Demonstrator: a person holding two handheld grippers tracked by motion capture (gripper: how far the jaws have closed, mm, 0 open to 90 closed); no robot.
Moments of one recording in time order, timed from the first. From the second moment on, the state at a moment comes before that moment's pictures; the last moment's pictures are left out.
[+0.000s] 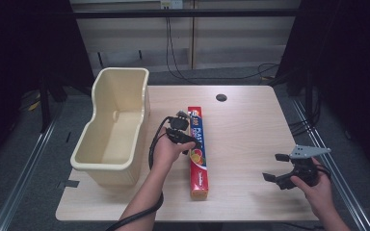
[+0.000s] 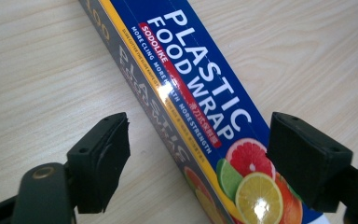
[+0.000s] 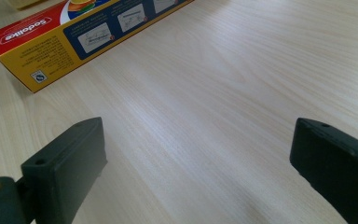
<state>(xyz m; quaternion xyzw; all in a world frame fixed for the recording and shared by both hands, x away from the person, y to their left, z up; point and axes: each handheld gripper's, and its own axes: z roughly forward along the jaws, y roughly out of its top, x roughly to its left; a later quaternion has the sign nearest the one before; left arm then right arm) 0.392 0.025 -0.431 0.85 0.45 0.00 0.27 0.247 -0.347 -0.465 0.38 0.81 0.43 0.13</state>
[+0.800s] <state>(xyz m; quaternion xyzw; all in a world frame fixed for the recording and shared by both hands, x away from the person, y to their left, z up) 0.407 -0.010 -0.448 0.84 0.49 0.01 0.24 0.247 -0.347 -0.463 0.39 0.80 0.43 0.13</state>
